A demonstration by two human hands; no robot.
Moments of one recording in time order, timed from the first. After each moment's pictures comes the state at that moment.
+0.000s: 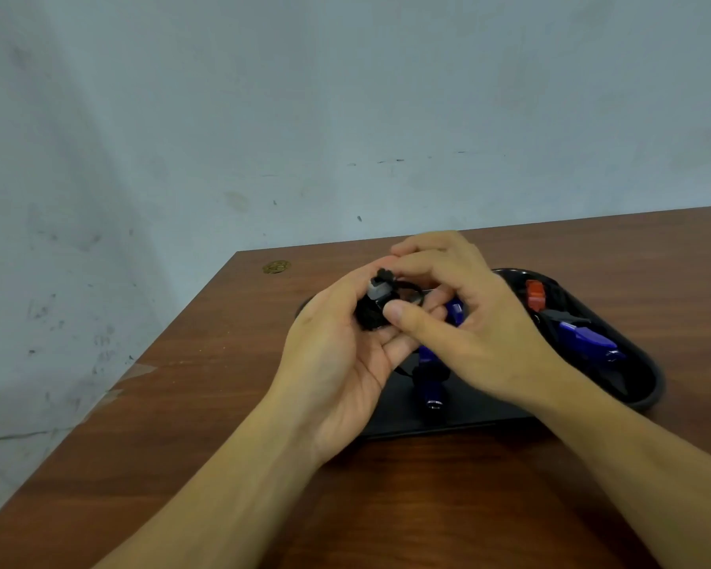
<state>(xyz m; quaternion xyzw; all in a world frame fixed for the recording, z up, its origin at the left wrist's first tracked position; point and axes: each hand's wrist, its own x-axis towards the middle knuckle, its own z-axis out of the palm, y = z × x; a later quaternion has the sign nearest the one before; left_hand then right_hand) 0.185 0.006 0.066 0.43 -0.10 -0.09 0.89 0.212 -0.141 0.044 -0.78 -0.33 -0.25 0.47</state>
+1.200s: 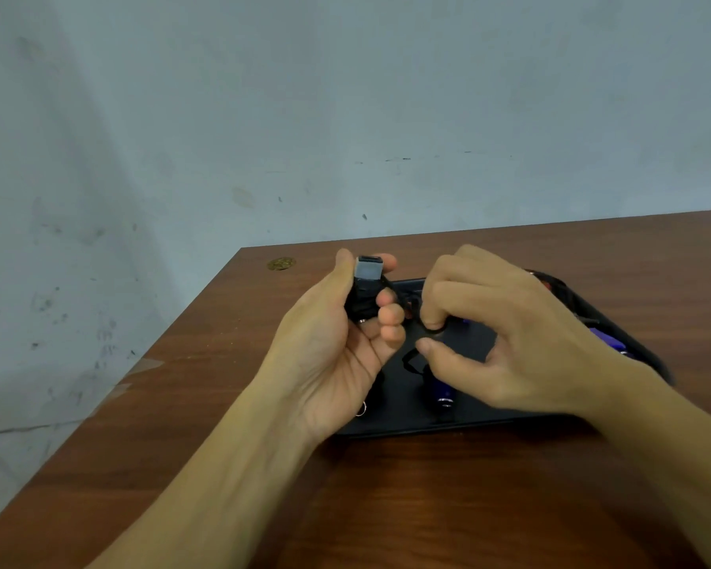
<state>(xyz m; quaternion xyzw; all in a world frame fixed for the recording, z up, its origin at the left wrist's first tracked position) 0.193 0.023 0.073 0.43 -0.03 -0.11 0.90 0.200 -0.158 0.064 -0.82 -0.44 -0.32 0.19</state>
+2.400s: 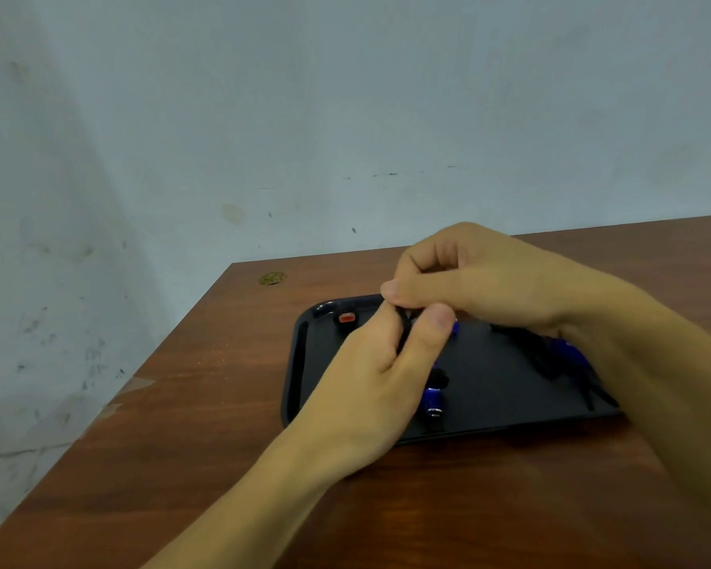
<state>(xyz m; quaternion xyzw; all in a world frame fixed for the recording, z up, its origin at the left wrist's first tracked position) 0.169 0.007 0.063 0.81 -0.27 0.06 0.53 0.198 -0.145 0.128 -0.87 -0.25 0.03 0.42</state>
